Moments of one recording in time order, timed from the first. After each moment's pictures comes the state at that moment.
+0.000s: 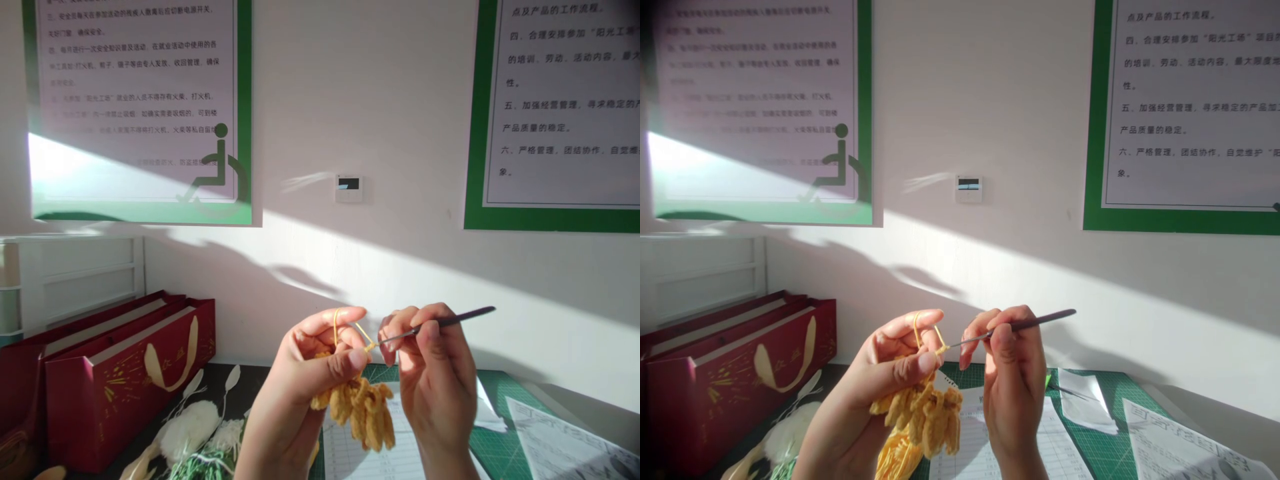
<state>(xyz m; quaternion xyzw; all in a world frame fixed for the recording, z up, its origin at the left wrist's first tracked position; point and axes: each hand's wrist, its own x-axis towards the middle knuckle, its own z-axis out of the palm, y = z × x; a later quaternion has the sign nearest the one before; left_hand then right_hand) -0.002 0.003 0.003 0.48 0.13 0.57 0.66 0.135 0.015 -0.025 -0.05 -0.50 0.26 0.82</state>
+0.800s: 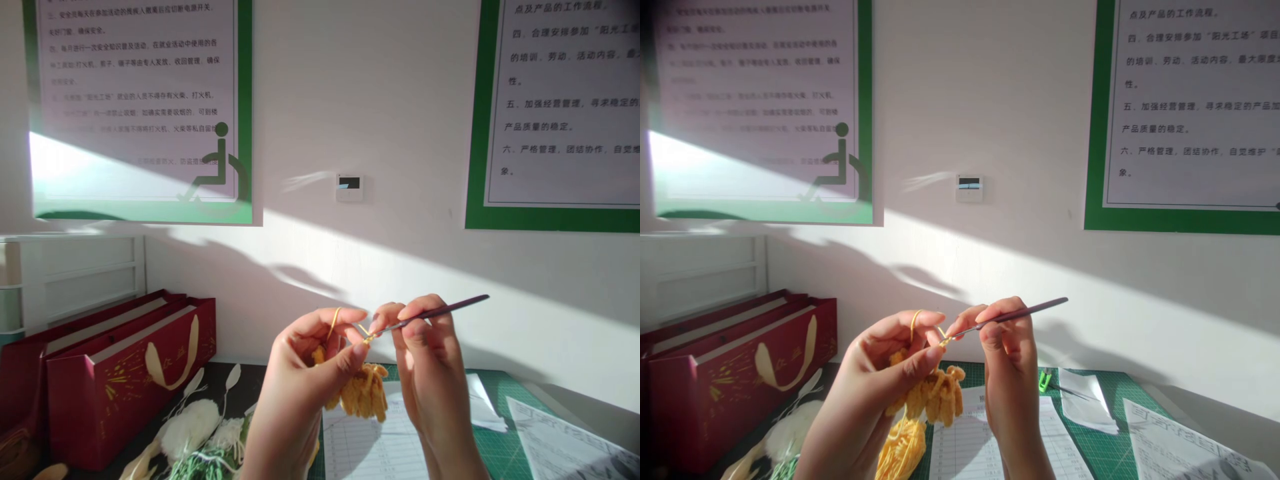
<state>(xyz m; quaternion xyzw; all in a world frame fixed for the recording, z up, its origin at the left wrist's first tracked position) 0.010 -0.004 -0.001 0.48 0.18 0.64 0.57 0.147 0.027 -0.032 -0.07 -0.55 0.26 0.79</state>
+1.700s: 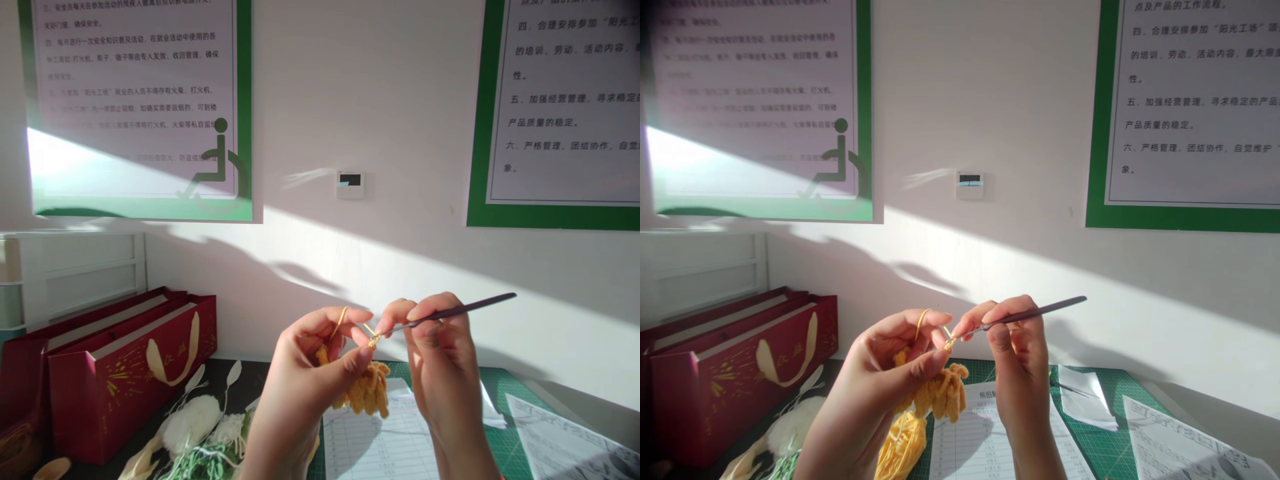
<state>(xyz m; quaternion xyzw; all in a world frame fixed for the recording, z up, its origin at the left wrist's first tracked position) 0.006 0.005 -0.006 0.51 0.17 0.61 0.58 0.160 0.031 -0.032 -0.06 -0.62 0.22 0.75</state>
